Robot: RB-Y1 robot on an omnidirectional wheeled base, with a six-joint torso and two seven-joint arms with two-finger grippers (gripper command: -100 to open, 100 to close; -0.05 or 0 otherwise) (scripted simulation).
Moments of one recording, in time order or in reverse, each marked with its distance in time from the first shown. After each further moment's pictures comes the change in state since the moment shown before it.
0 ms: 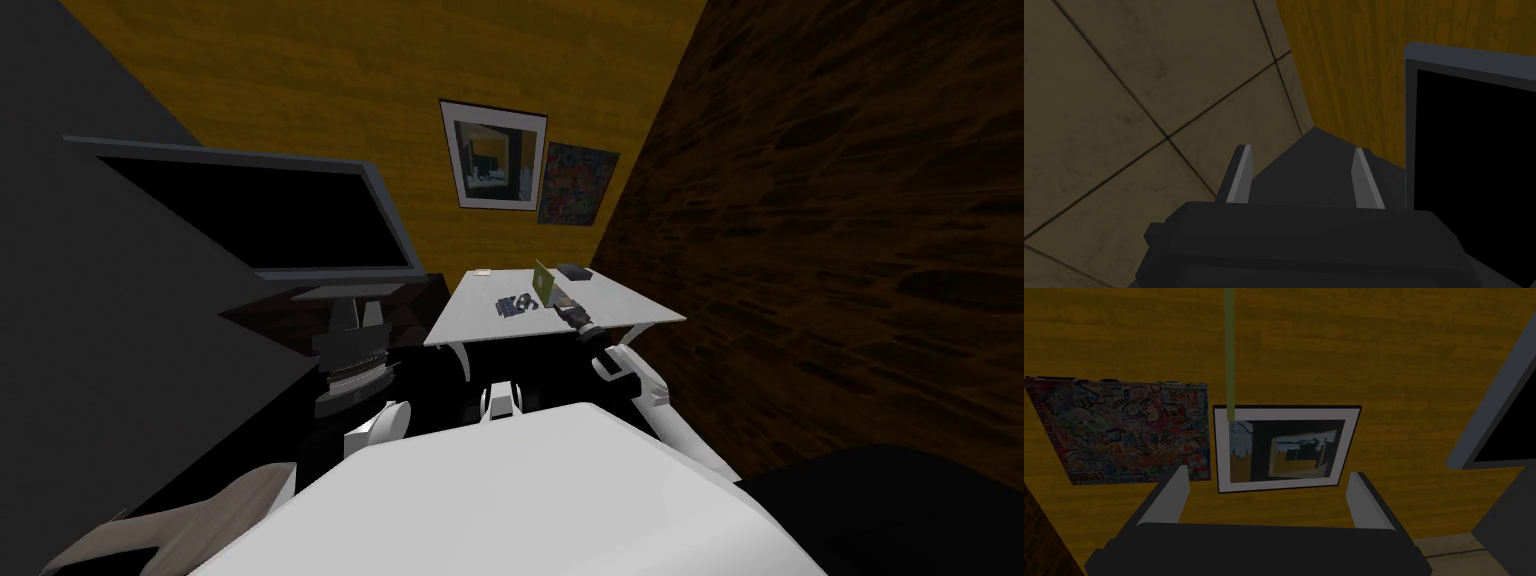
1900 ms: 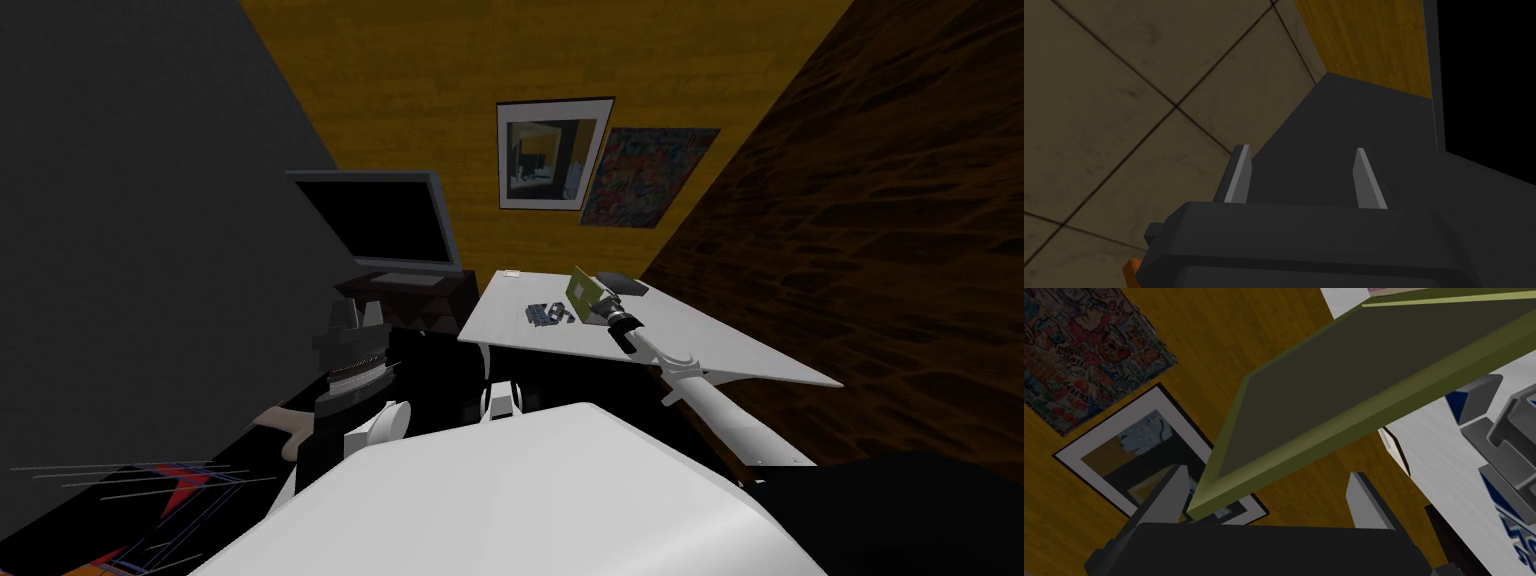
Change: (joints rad) left arm 0.000 0.000 0.000 0.000 0.000 0.000 0.000; right arm -0.084 -0.301 -0.087 0.260 0.362 0.271 0.278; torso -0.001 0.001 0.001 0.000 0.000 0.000
